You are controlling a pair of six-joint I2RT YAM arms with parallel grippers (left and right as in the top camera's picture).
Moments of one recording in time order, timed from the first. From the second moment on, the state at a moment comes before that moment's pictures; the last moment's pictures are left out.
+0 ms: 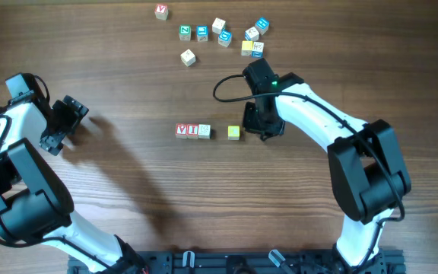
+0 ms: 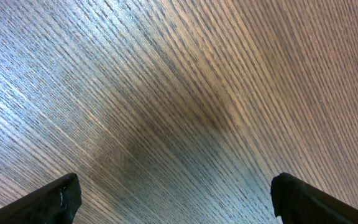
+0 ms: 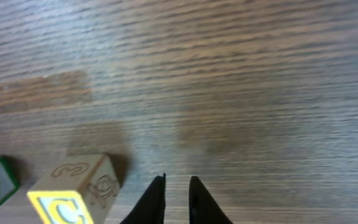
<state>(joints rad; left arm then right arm) 0.48 1.90 1.21 -0.61 0.05 -0.49 0.47 1.99 1.36 -0.83 -0.11 0.64</state>
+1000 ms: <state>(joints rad) 0.48 1.90 1.21 -0.61 0.05 -0.49 0.54 1.99 1.36 -0.76 -0.20 0.65</state>
